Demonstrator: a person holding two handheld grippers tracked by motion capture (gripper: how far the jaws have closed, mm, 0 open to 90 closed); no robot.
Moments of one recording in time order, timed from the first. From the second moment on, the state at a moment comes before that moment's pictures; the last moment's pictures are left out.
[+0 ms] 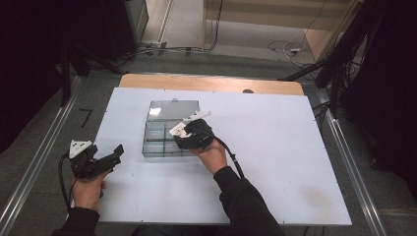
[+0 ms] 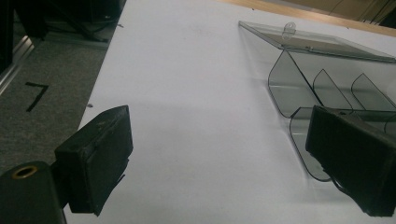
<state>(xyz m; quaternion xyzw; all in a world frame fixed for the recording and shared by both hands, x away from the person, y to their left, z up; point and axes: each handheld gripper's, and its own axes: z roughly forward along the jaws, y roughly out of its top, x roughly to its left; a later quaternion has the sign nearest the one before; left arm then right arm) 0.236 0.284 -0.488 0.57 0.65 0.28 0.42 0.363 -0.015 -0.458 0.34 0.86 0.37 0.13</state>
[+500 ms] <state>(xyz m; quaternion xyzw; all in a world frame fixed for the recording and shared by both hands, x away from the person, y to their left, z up) 0.236 0.284 -0.489 0.57 0.65 0.28 0.42 0.377 0.007 -0.469 0.34 0.87 0.33 0.13</state>
